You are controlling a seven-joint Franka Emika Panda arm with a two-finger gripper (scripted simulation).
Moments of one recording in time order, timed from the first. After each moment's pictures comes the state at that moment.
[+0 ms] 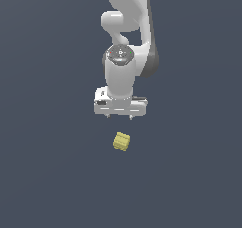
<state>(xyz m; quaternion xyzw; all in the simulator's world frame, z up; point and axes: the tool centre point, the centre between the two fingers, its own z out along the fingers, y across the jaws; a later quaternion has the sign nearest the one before) 0.006 -0.007 0.163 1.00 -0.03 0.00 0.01</state>
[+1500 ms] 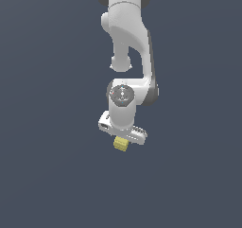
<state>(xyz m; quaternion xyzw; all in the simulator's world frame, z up) 0.062 0.004 0.074 0.98 -0.18 0.00 0.00</state>
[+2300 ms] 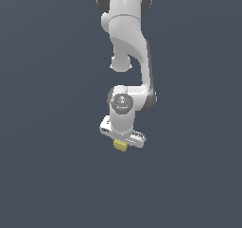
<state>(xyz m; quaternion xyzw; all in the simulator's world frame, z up) 0.063 0.004 0.040 0.98 -0.19 0.00 0.00</state>
